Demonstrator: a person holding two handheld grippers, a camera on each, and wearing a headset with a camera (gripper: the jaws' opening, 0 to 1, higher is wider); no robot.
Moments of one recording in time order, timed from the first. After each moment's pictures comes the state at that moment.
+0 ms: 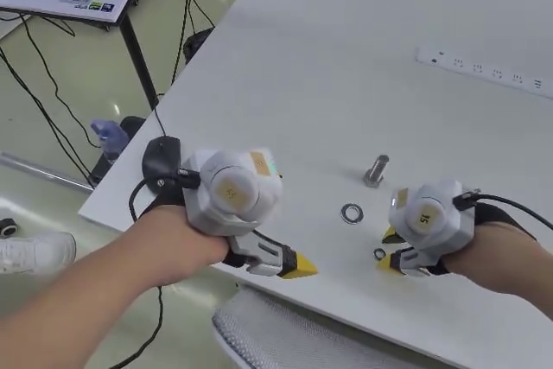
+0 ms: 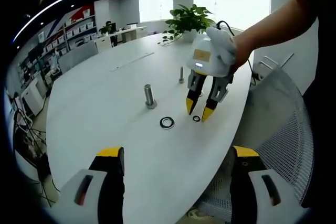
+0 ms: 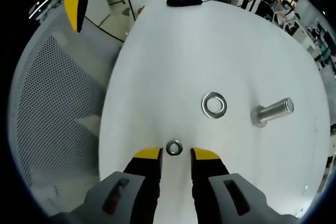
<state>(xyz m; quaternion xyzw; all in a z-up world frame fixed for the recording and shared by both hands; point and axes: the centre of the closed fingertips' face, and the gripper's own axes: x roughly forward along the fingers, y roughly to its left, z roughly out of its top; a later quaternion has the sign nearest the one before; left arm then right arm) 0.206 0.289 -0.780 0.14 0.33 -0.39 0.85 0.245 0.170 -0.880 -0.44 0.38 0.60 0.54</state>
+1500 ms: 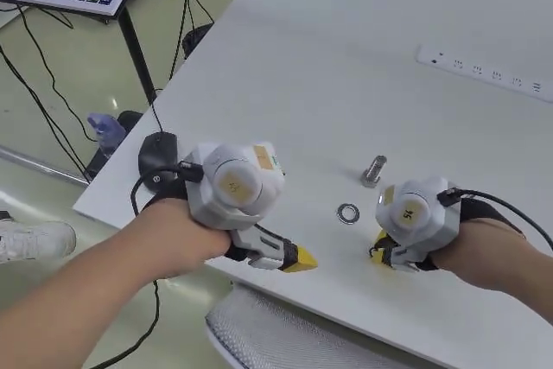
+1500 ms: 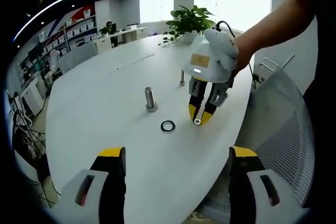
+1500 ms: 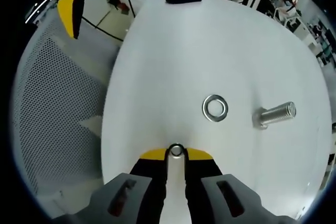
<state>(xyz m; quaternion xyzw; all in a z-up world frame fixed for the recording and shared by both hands) 0.216 0.285 -0.778 0.14 0.32 -0.39 0.85 0.243 0.177 -0.878 -0.43 0.41 0.60 0.54</state>
